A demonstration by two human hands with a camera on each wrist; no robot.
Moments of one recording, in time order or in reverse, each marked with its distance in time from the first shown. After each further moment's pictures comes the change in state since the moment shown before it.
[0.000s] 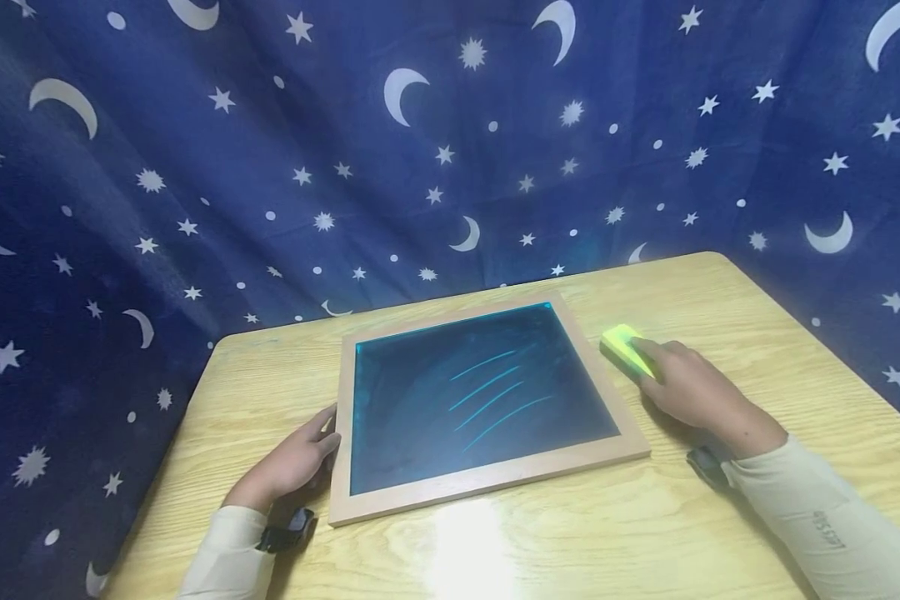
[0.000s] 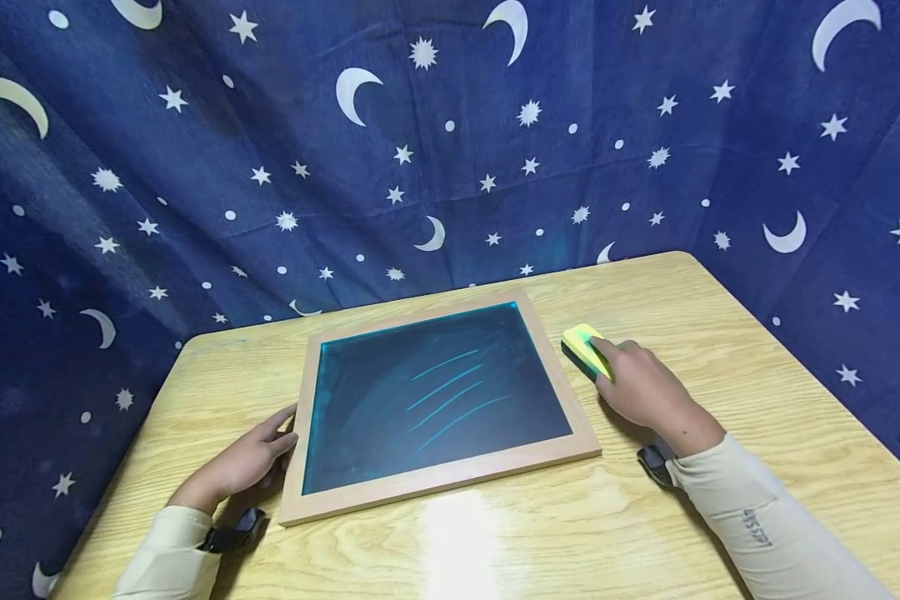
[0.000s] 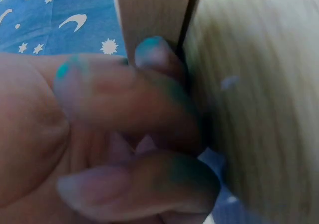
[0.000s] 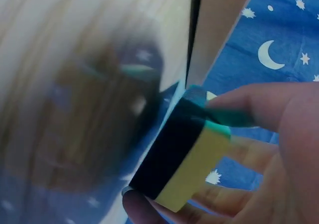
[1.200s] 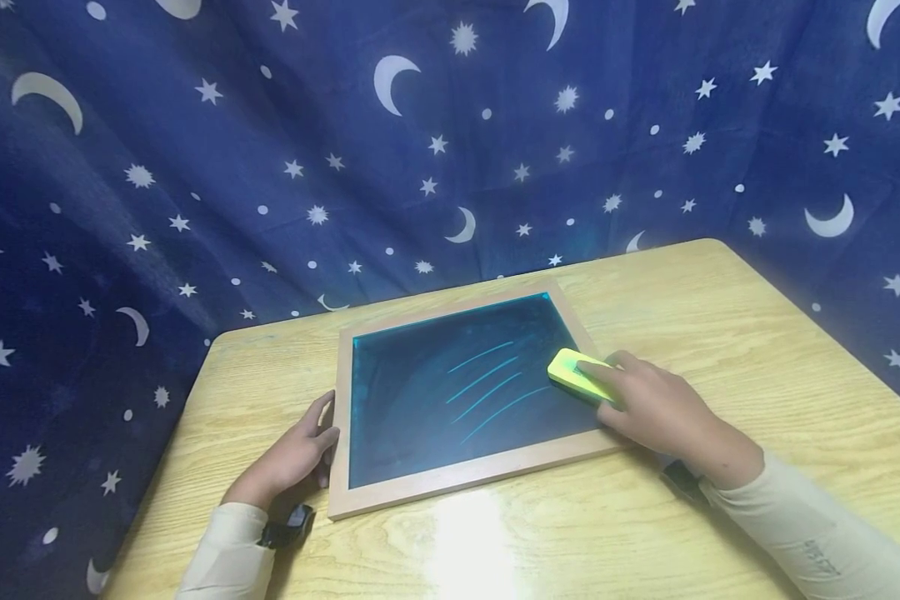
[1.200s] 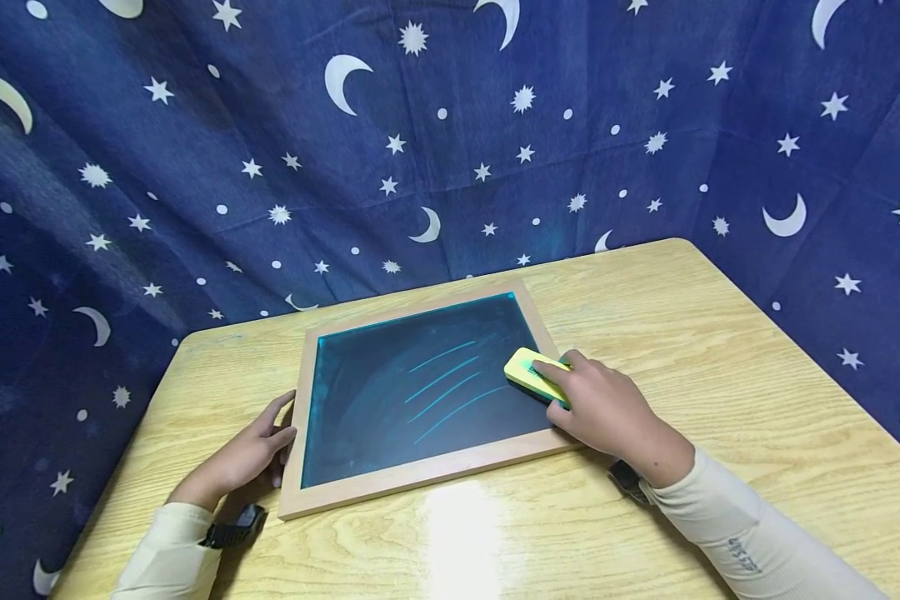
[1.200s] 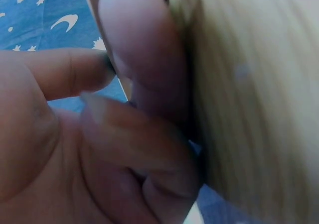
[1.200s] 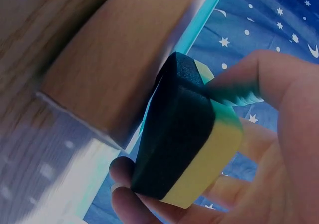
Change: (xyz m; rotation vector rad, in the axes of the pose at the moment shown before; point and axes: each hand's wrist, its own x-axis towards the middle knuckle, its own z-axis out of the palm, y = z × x) left_hand 0.002 -0.005 0.000 -0.100 -0.033 0.036; right_hand -0.026 -0.064 0.008 -0.089 0.043 -0.149
